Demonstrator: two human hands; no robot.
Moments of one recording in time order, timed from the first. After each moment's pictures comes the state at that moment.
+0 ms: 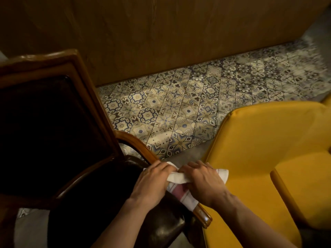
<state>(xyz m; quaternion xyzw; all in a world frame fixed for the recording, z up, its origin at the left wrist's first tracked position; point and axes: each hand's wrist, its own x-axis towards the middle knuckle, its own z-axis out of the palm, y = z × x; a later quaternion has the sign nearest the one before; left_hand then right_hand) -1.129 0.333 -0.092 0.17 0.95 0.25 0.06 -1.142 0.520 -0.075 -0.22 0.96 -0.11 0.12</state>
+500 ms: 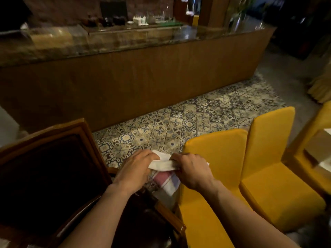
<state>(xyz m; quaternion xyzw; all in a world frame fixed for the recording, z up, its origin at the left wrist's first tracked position) -1.127 0.359 0.116 0.23 0.95 0.19 -0.03 -1.118 0.562 0.115 -0.16 0.98 -0.12 -0.05</state>
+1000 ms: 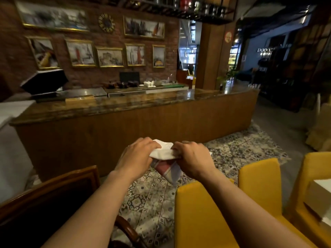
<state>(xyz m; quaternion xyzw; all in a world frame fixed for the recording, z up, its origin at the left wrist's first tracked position) -1.109 0.403 0.338 0.24 0.93 0.16 -0.23 -1.104 0.606 0.336 -0.19 0.94 -0.06 -0.28</state>
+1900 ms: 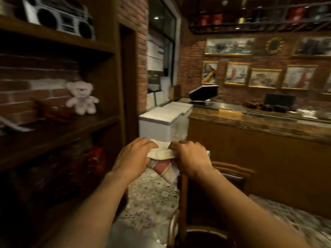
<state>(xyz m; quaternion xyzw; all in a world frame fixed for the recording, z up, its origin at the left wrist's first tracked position) -0.675 0.011 0.369 -0.18 0.93 0.01 -0.32 -0.827 0.144 0.384 -0.58 0.76 -0.15 -0.24</state>
